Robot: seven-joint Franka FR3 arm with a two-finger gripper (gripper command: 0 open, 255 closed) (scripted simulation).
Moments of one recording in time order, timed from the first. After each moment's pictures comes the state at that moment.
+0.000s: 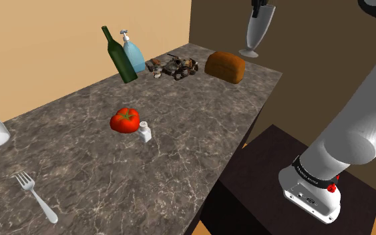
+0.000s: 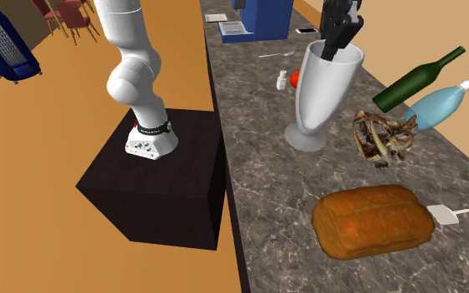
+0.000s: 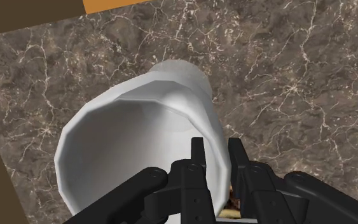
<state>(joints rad) 0.02 0.09 -0.38 -1.36 0.01 1.40 -0.42</state>
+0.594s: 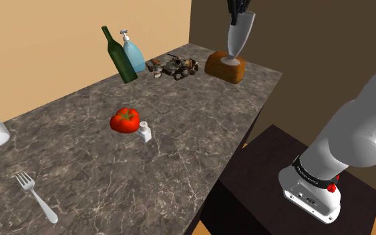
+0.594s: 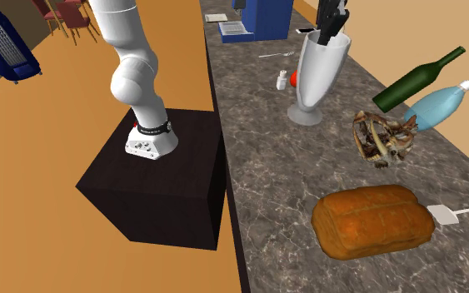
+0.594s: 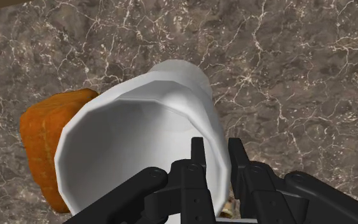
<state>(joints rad) 0.15 0.02 -0.27 -1.49 0.00 1.47 -0.19</state>
